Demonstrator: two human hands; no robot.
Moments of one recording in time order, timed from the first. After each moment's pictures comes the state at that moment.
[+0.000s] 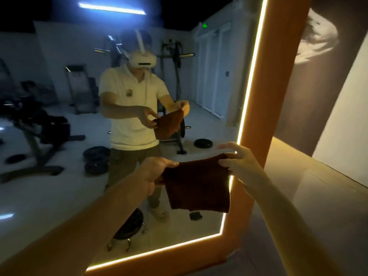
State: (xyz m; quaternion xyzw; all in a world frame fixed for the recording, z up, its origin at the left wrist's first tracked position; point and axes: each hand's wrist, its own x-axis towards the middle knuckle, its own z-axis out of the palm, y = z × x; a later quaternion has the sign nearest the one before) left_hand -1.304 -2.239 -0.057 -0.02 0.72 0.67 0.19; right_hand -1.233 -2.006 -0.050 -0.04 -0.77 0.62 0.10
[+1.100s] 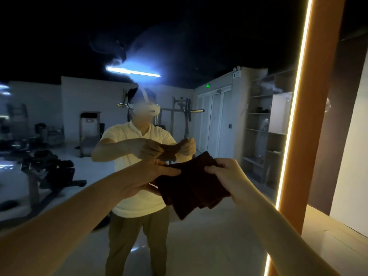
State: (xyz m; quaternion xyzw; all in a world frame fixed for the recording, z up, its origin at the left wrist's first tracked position) left_hand -1.391 -2.418 0.092 0.22 0.78 0.57 0.13; right_hand -1.328 -2.189 0.088 -0.01 -0.80 0.57 0.17
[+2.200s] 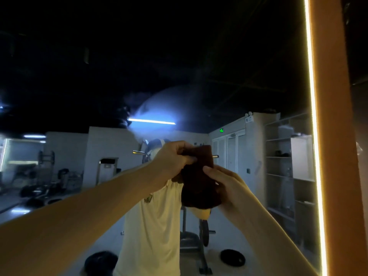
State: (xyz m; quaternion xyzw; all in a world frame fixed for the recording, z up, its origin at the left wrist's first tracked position) left_hand -1.439 -2.360 0.245 0.31 0.74 0.56 -0.20; right_hand -1.383 -2.192 0.191 0.20 -0.58 0.78 0.12
